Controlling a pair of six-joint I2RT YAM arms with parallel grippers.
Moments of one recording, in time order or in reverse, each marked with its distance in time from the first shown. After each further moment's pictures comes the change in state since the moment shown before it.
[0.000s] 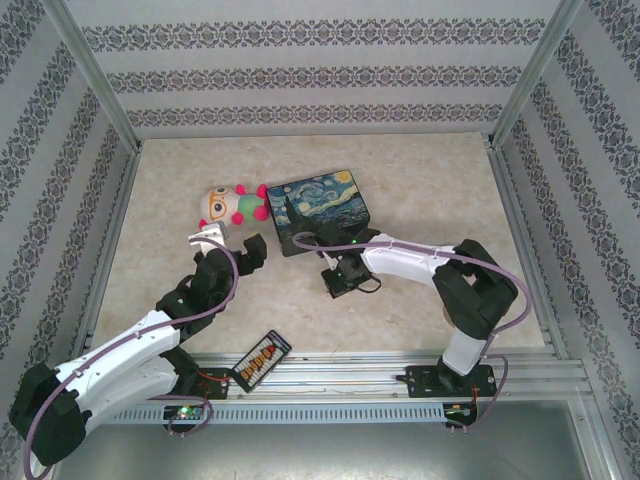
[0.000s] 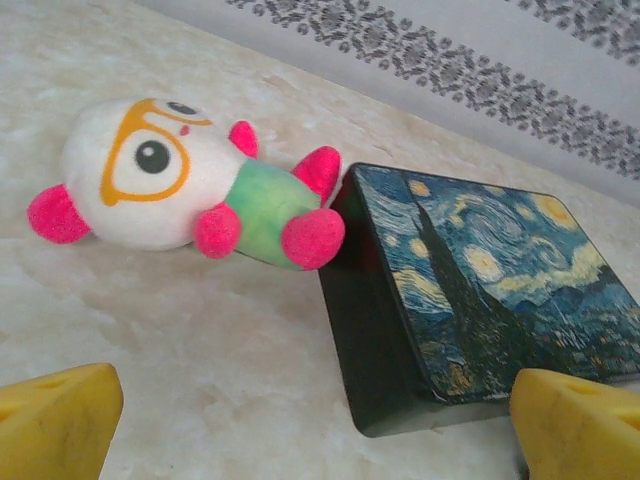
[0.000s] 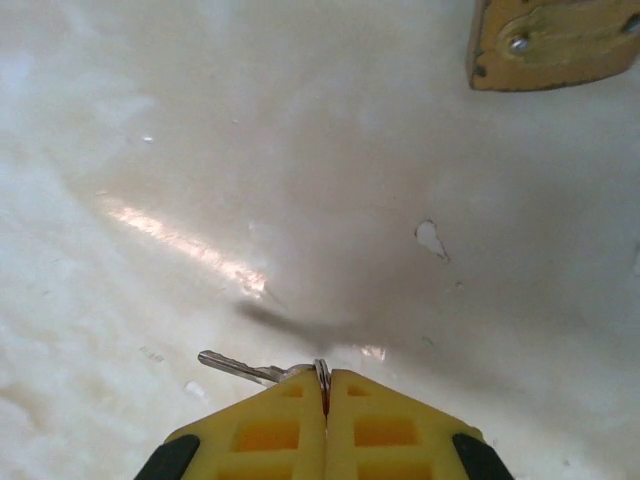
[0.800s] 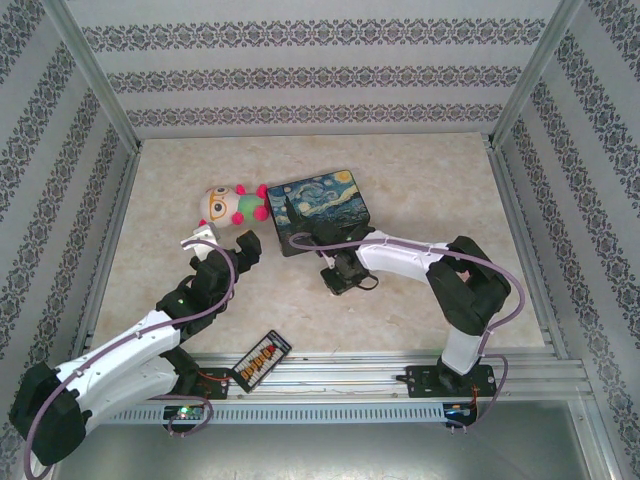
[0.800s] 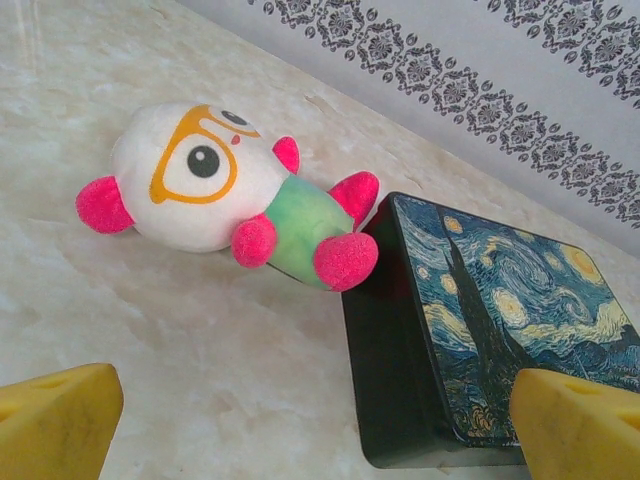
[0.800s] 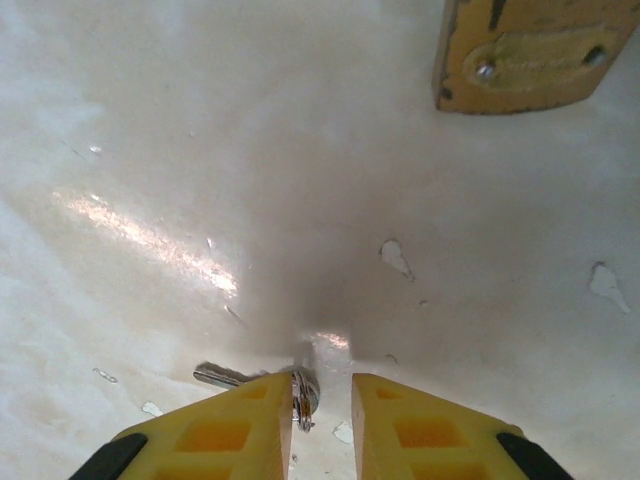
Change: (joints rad) left arm 0.000 0.003 -0.005 -0.026 -0.109 -0.151; right arm 0.014 0.064 0.041 -0.035 0.066 -0.029
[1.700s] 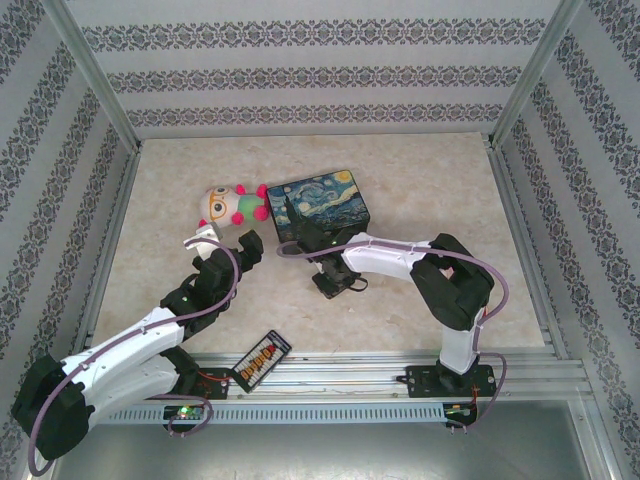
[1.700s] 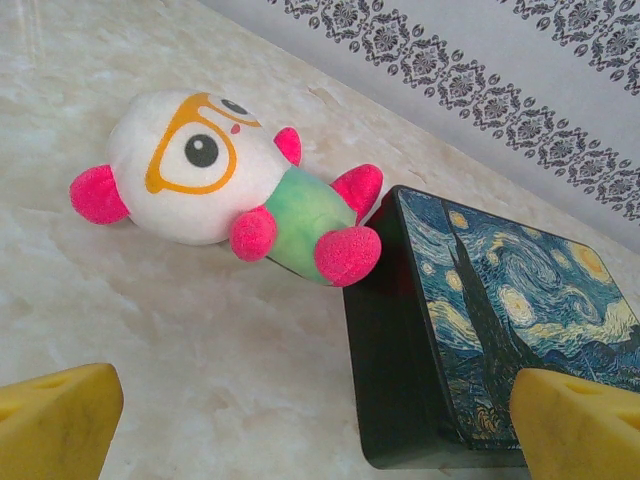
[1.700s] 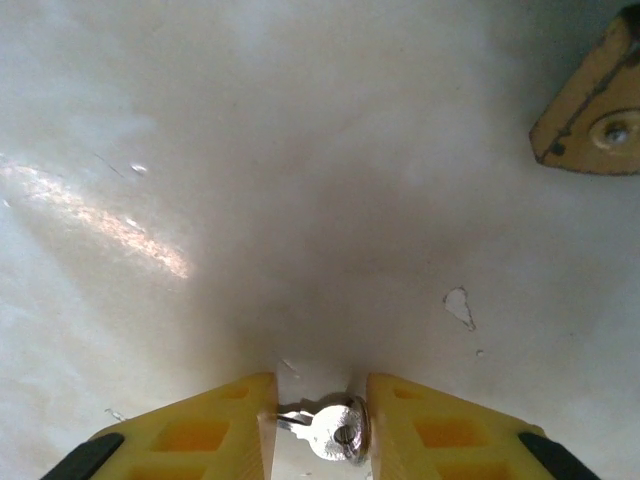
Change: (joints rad) left arm 0.000 0.044 0.000 0.026 0.000 -0.023; right arm 0.058 0.084 0.071 -0.029 0.064 -0.042
